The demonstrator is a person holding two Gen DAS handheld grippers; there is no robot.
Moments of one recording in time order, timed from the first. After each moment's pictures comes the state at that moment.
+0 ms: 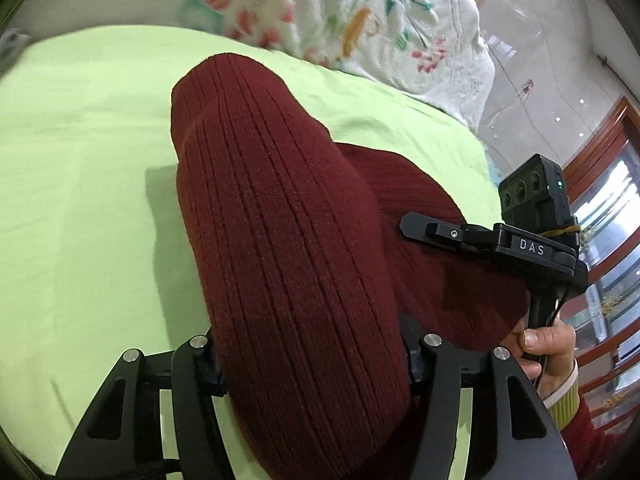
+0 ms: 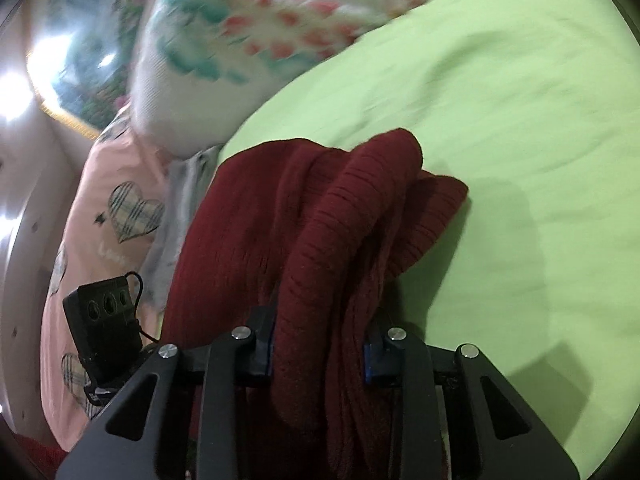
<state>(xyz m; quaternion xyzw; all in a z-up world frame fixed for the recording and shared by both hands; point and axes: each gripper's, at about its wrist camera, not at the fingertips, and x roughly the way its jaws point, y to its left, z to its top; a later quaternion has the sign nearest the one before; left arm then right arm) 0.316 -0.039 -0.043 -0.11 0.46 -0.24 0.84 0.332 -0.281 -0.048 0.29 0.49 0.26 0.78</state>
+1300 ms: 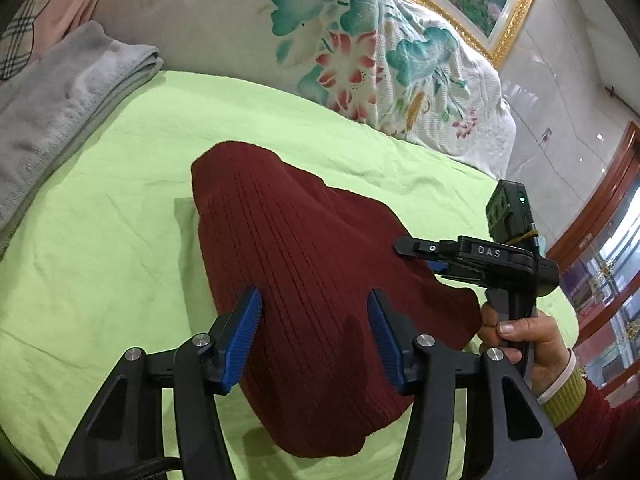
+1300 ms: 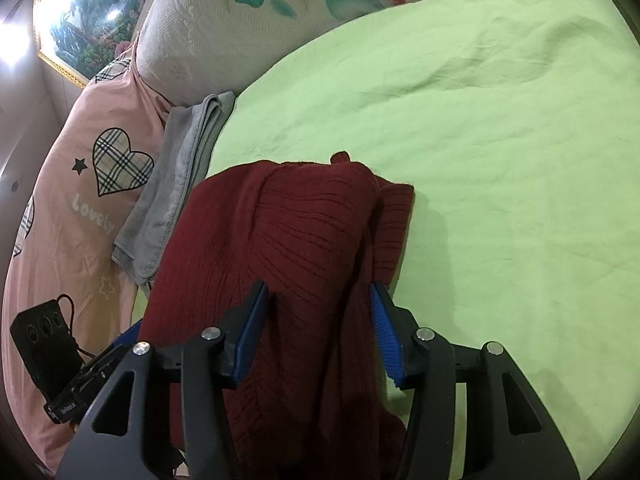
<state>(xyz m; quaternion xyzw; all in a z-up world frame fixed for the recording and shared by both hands) 0.188 0.131 -0.015 -0.14 0.38 -0.17 0.90 0.325 -0.150 -0.062 0.22 0.51 0.25 0.79</state>
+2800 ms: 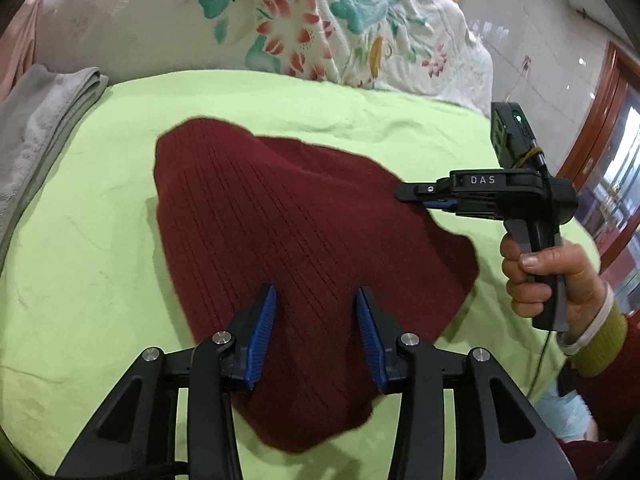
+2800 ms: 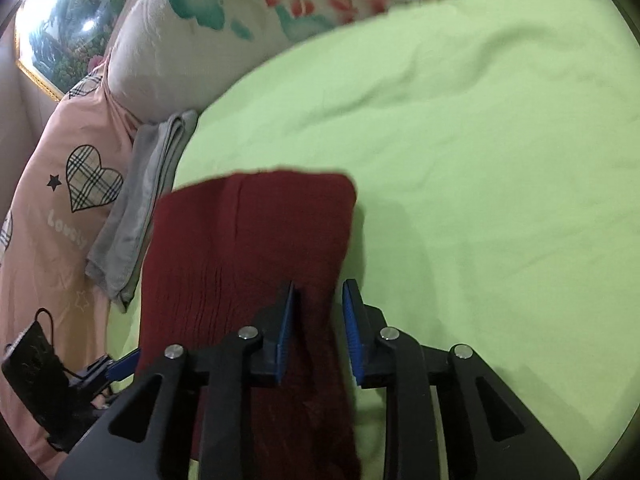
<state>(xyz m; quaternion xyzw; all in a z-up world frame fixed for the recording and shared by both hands) 0.183 0.073 -0.023 -0.03 0.41 -0.20 0.89 0.305 -0.183 -0.049 0.20 0.49 0.18 0.83</state>
